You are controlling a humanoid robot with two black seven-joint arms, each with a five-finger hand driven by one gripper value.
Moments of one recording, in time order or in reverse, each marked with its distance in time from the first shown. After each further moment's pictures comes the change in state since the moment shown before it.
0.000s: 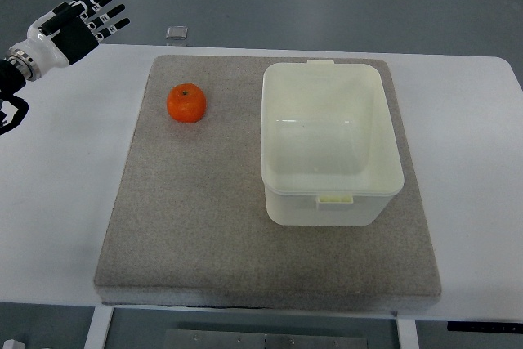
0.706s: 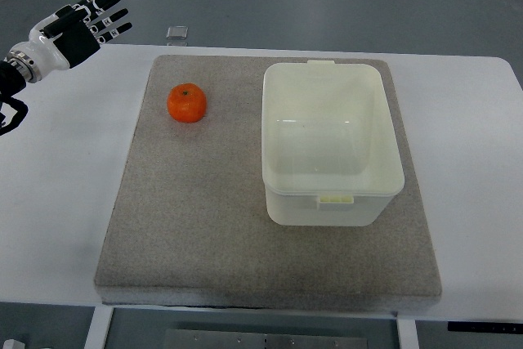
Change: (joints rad) left arm 0.000 0.003 0.019 -0.001 0.022 -0.017 0.001; right arm 0.000 0.000 0.000 0.000 0.000 0.000 0.000
